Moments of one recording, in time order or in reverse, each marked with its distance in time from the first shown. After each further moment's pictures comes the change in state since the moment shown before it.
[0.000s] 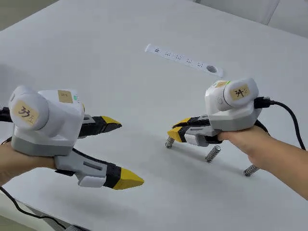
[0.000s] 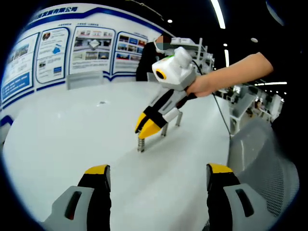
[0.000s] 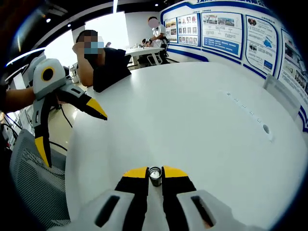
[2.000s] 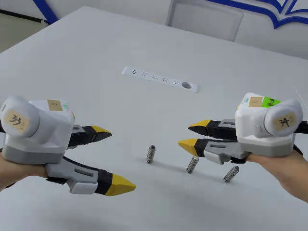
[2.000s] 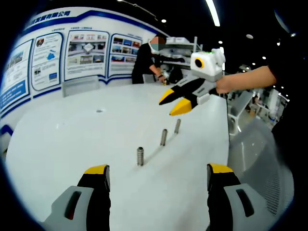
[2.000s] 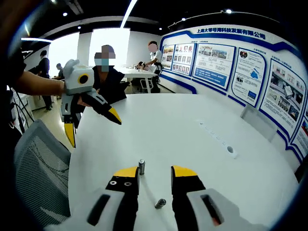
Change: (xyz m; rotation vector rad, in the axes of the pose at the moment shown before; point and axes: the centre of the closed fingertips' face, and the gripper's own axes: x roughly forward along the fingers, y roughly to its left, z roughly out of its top) left arm 0.006 -0.001 0.034 0.051 0.005 -0.018; right arm -0.131 -0.012 0.008 -0.110 -0.262 -0.174
